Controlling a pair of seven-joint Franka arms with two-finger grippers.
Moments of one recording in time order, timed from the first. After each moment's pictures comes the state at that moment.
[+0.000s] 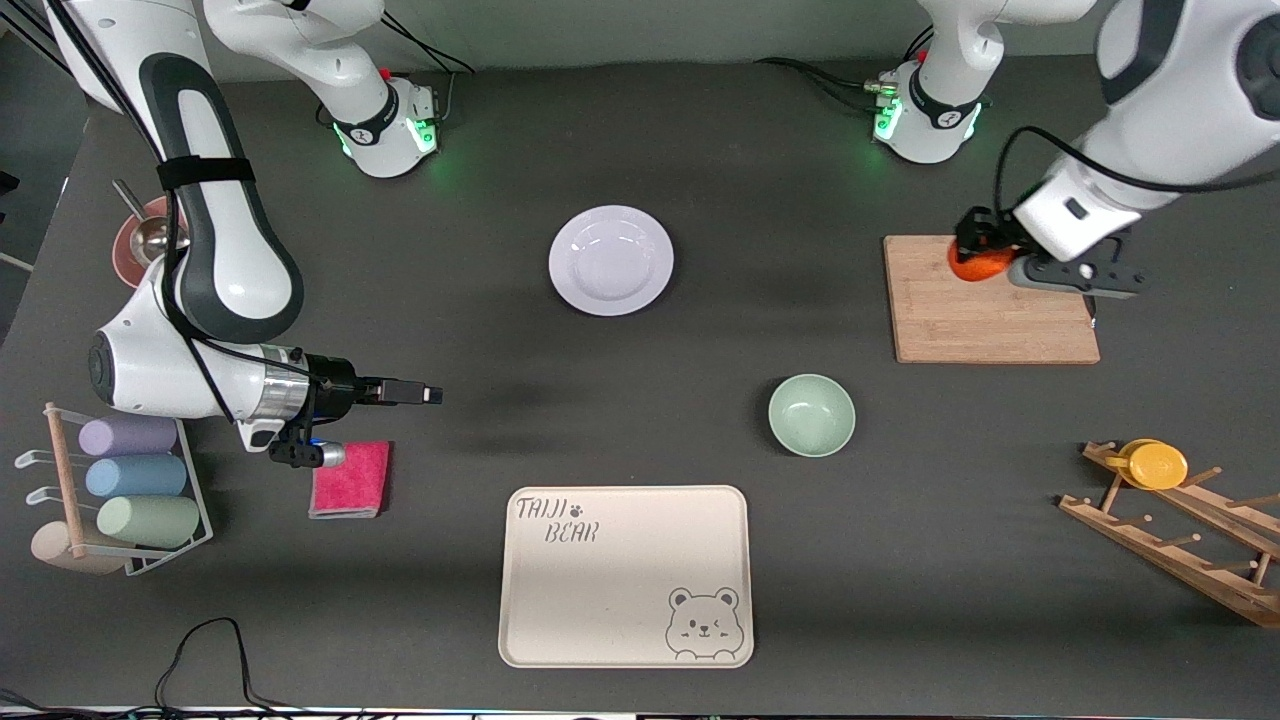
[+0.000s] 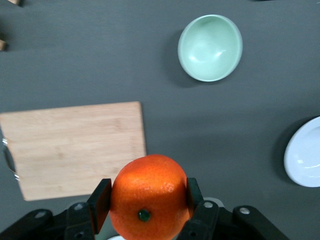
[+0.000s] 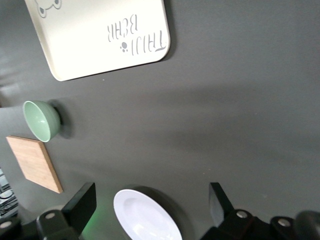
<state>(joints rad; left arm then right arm) -0.21 -0.18 -0.03 -2.02 -0.12 1.73 -0.15 0.24 0.35 -0.14 -1.82 0.71 1.95 -0.06</state>
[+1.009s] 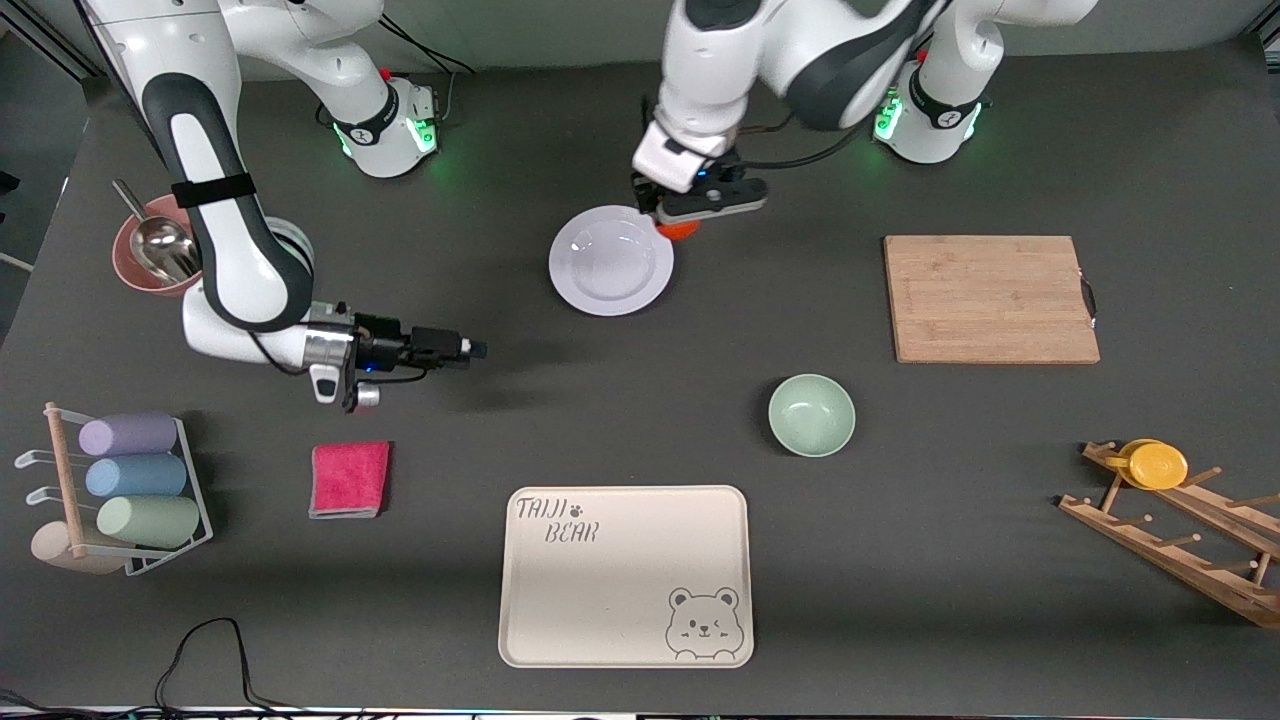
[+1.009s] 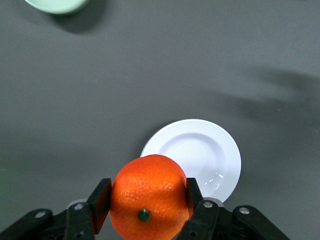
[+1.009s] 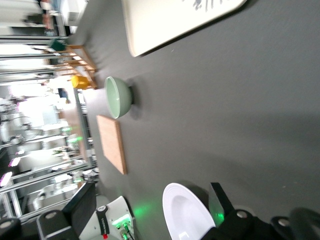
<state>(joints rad) -0.34 0.17 -0.65 -1.91 0.07 2.11 -1.27 0.28 0.24 -0.14 -2.28 1.38 2.05 -0.75</state>
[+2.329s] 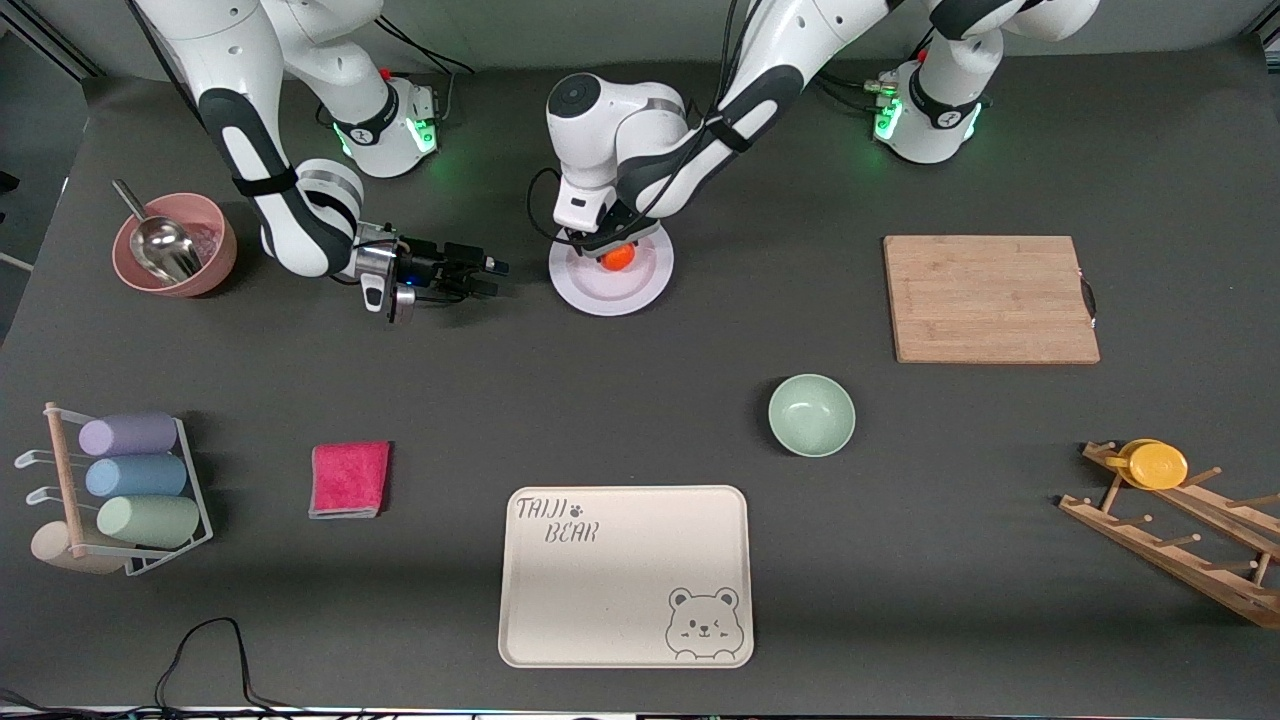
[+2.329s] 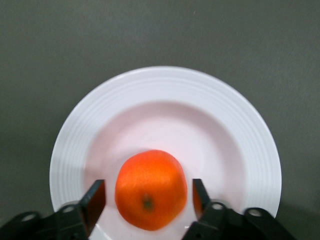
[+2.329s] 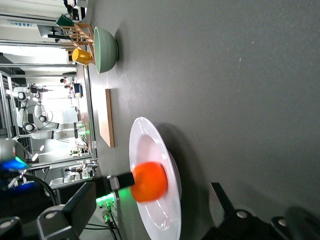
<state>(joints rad) -0.62 0.67 -0.59 -1.76 0.56 2.23 -1.90 0.36 0.19 -0.14 -2.70 1.71 2.07 -1.24</state>
